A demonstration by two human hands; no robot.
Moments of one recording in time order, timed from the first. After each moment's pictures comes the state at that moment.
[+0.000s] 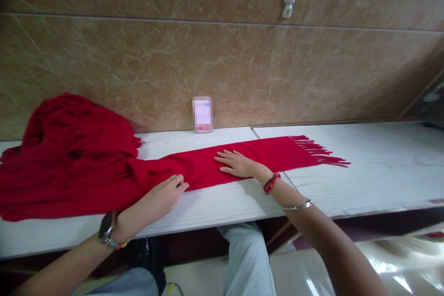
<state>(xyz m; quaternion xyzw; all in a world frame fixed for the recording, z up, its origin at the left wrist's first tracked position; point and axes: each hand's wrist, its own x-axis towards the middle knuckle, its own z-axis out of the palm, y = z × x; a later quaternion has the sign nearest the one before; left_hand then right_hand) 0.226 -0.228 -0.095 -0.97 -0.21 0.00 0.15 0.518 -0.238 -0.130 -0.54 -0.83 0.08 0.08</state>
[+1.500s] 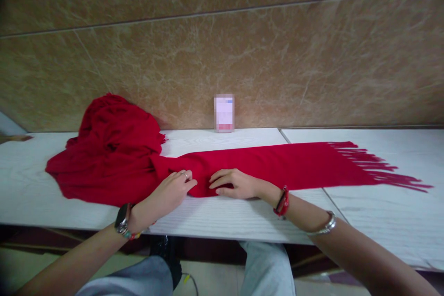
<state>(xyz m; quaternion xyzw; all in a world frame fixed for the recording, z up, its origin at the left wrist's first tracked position) 0.214 -0.213 -0.097 -0.95 -0.28 0.01 0.12 0.447 -0.241 -0.115 -0.29 -0.90 0.21 0.23</state>
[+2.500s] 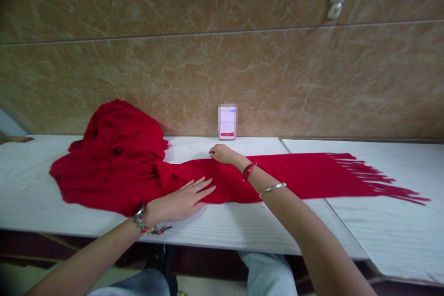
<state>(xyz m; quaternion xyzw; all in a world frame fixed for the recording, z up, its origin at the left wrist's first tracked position) 0.214 -0.204 -0.111 -0.98 -0.22 0.03 -0.04 0.423 -0.132 -0.092 -0.56 -0.82 0.05 0.10</state>
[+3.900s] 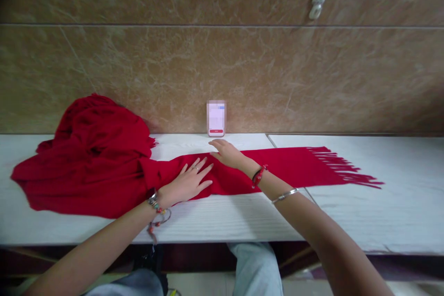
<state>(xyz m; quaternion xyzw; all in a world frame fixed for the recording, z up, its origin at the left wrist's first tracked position) 0.263 -0.189 -0.106 -0.95 -0.32 -0.01 -0.03 0.469 -0.162 -0.117 -0.51 -0.83 -0.04 0.24</state>
